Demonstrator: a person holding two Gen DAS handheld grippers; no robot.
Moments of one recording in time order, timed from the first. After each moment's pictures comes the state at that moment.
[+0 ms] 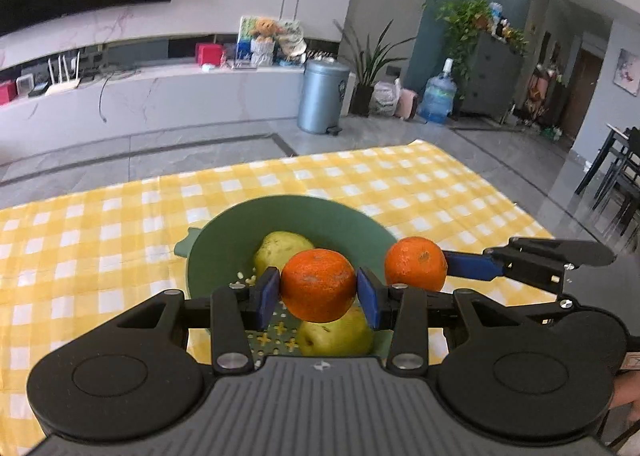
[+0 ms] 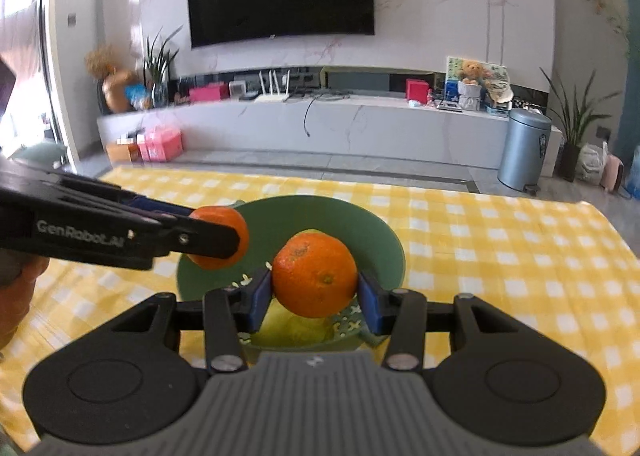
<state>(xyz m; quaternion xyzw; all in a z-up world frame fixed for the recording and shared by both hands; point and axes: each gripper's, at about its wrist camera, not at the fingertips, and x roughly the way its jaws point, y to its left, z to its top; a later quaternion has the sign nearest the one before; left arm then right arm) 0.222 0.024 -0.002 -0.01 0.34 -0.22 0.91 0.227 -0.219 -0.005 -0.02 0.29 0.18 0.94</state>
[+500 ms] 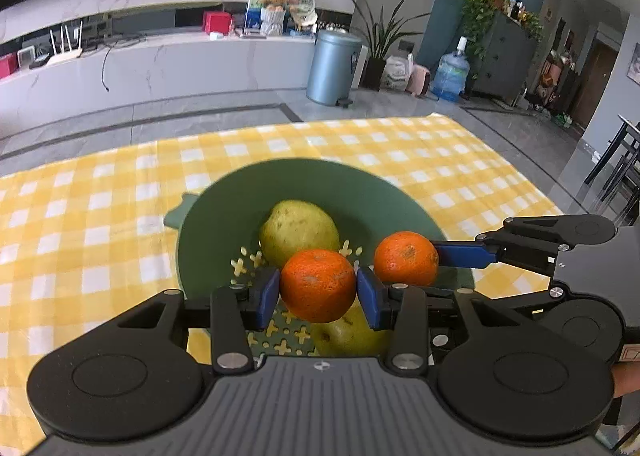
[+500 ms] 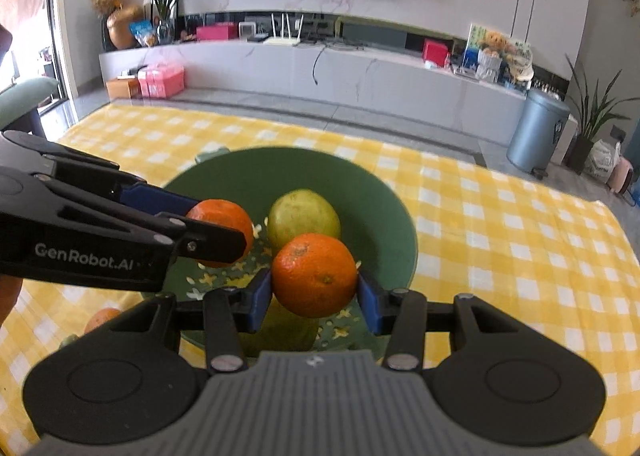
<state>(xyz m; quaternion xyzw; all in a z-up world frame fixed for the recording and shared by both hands) 0.244 0.024 -0.033 -0.01 0.38 -0.21 0.90 0.275 -0.206 -0.032 -0.08 0.36 0.19 0.91</state>
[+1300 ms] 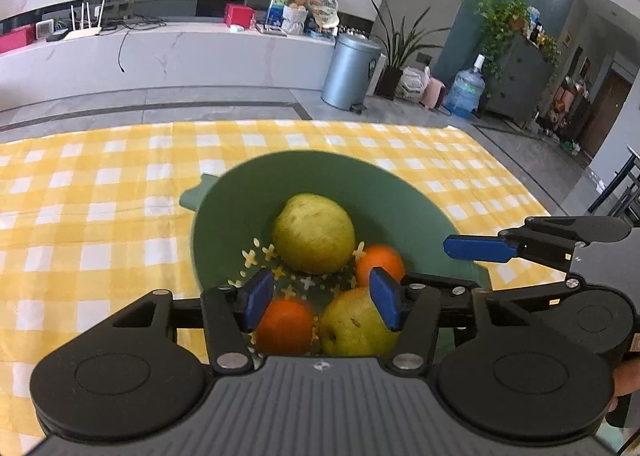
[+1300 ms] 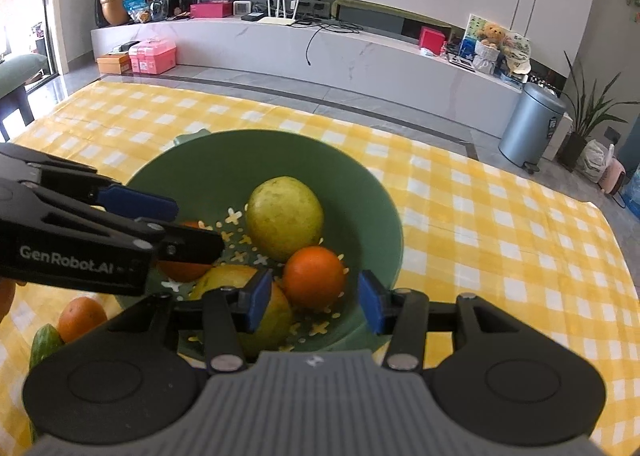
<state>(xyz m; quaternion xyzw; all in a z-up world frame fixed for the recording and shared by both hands) 0.245 0.039 -0.040 -0.05 0.37 -0.19 0.91 0.289 -0.201 -0.035 -0.11 0.38 0.18 0.90</state>
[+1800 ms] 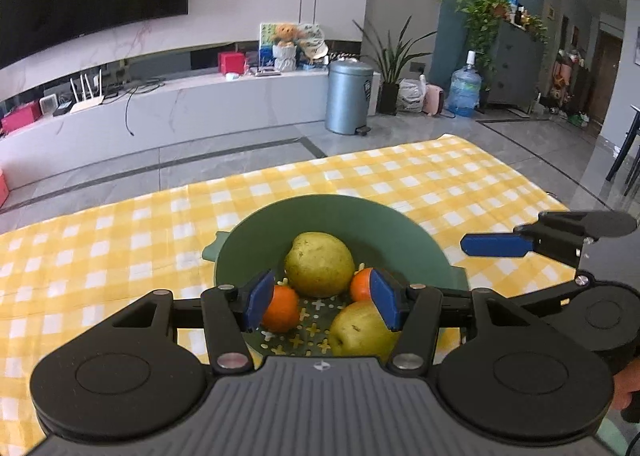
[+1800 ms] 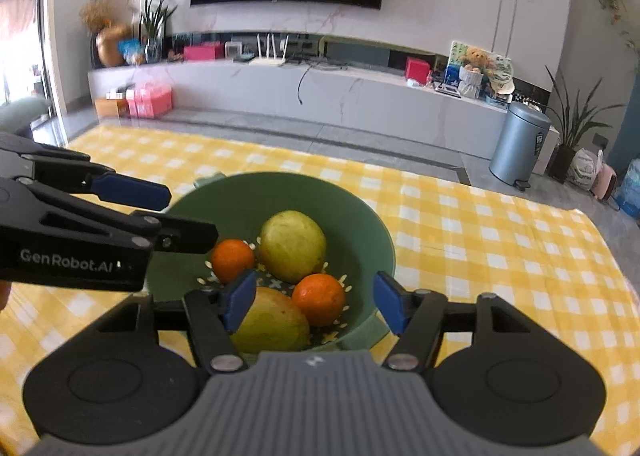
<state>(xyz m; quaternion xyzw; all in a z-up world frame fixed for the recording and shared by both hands) 0.203 0.022 0.005 0.04 0.32 -0.18 0.93 0.246 -0.213 -0.008 -0.06 0.33 0.17 0.93</state>
